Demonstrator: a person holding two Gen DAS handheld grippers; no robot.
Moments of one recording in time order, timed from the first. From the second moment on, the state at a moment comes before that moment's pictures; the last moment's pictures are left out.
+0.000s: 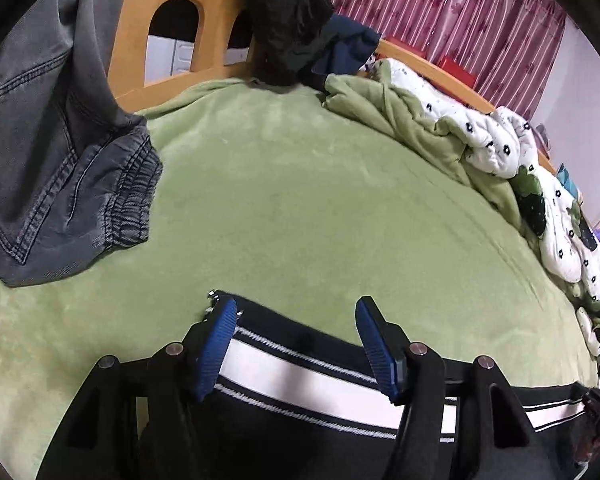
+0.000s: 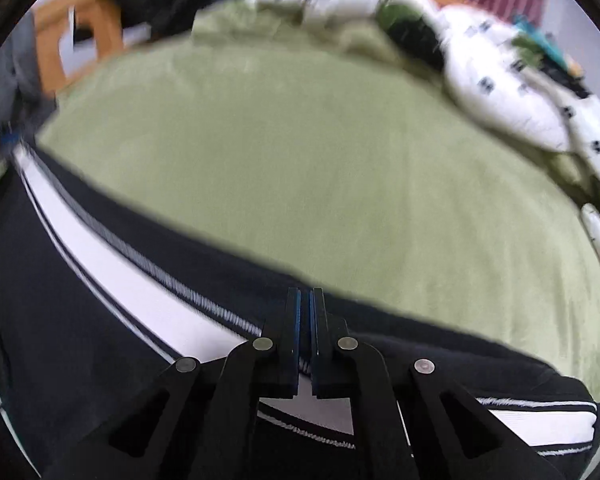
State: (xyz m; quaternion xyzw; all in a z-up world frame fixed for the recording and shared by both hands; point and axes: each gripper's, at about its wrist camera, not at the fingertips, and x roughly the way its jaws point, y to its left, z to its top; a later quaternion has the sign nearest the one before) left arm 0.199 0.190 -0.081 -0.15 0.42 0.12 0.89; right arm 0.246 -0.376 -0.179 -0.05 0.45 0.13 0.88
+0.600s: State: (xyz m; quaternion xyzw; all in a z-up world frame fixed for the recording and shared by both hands) left arm 0.197 0.151 -0.089 -0.10 0.44 0.07 0.89; right arm 0.218 -0.477 -0.191 0.01 0.45 -0.13 0.88
